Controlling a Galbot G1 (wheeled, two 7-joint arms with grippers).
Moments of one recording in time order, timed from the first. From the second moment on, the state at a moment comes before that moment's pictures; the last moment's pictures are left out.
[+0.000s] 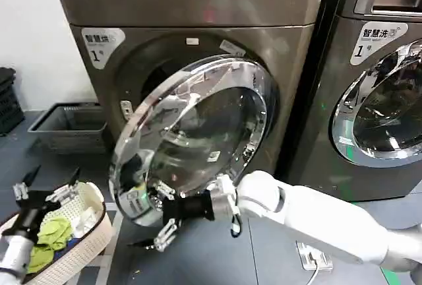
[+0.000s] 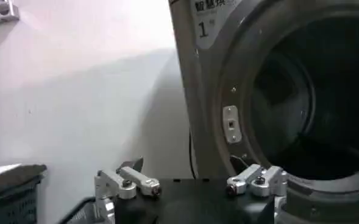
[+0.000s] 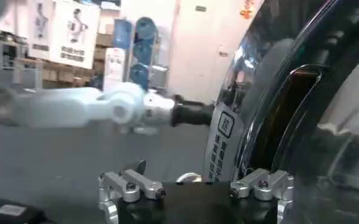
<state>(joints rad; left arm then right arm) 1.51 -1.10 -0.97 -2.15 -0.44 0.14 0.09 -0.19 0.86 -0.69 1.87 0.83 0.10 -0.69</state>
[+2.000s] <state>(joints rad) 1.08 -0.84 -0.30 -1.99 -0.36 -0.08 0.50 -1.58 0.63 0.85 2.01 0.79 0.33 -0.94</state>
